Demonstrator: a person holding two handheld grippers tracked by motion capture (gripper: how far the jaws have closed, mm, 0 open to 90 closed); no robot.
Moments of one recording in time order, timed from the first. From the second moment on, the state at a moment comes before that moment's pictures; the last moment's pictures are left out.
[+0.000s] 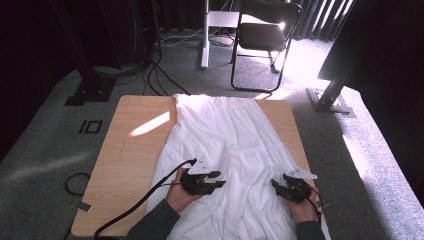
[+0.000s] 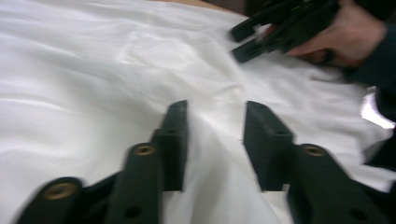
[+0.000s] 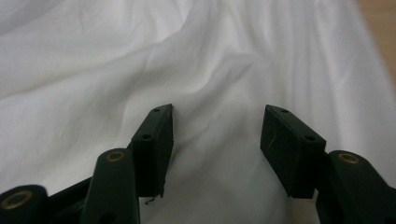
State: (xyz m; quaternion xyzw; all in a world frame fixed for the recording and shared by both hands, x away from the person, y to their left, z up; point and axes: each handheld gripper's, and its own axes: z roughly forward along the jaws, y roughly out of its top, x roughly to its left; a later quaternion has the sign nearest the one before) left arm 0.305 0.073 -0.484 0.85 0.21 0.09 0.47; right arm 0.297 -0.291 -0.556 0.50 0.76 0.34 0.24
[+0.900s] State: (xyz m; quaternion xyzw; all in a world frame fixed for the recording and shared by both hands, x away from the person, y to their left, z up) left arm 0.292 0.160 -0.521 0.85 0.32 0.22 0.37; right arm 0.341 -0.096 -0.505 0.44 0.80 0.36 0.18
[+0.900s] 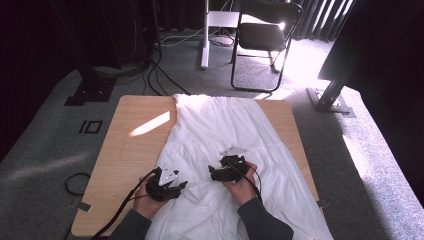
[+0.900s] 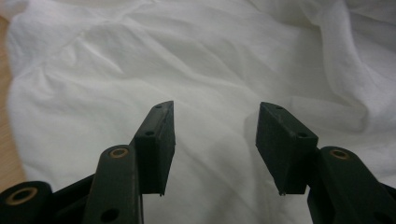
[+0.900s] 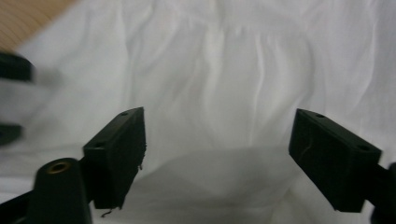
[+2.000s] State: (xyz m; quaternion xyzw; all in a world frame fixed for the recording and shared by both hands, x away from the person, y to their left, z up) left arm 0.305 0.218 -0.549 0.82 0.42 0.23 0.32; right arm 0.309 -0.142 -0.526 0.44 0.82 0.35 0.12
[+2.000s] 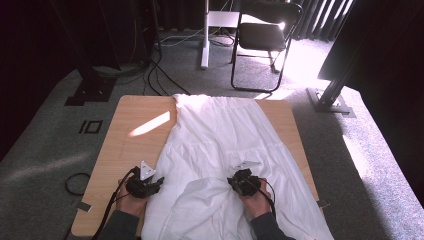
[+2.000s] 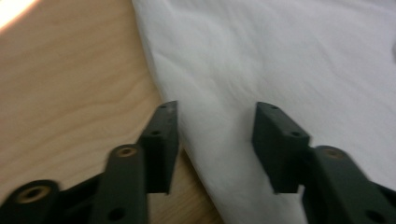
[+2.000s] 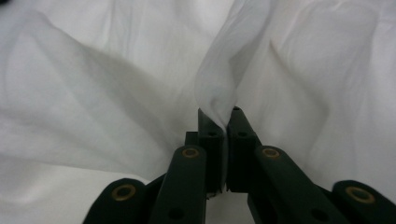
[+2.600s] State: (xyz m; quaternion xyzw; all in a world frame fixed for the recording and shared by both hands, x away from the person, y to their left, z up) left arm 0.302 0.223 -0.534 0.80 0.43 0.24 0.35; right arm 0.290 -0.193 -0.444 0.43 0.75 0.45 0.22
